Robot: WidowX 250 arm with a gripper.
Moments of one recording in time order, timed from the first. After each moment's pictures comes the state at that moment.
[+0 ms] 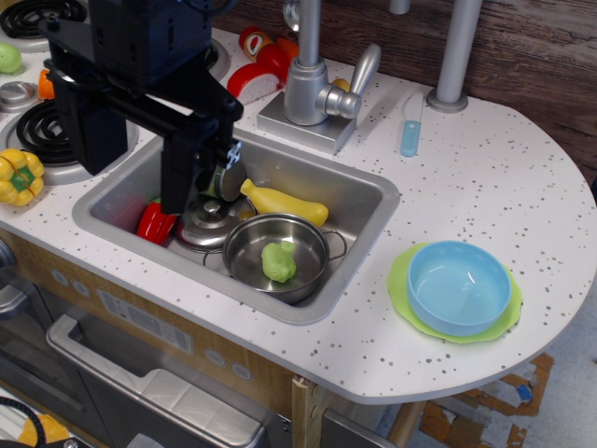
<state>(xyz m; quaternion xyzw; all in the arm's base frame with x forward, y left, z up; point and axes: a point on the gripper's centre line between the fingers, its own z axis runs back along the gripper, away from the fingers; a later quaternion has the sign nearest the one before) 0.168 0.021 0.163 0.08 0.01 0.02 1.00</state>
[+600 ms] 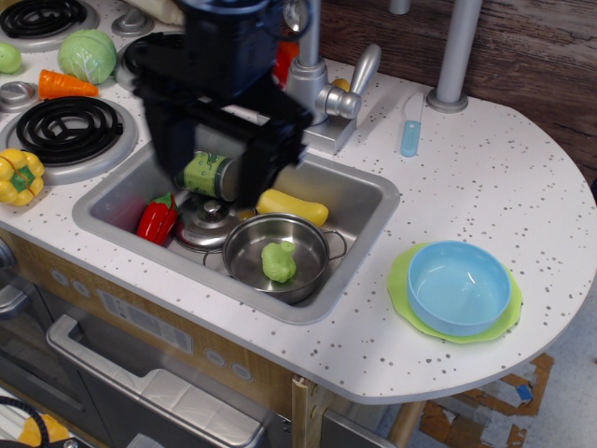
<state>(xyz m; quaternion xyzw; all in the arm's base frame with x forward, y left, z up) 0.219 0.008 0.137 0.07 0.00 0.05 1.00</state>
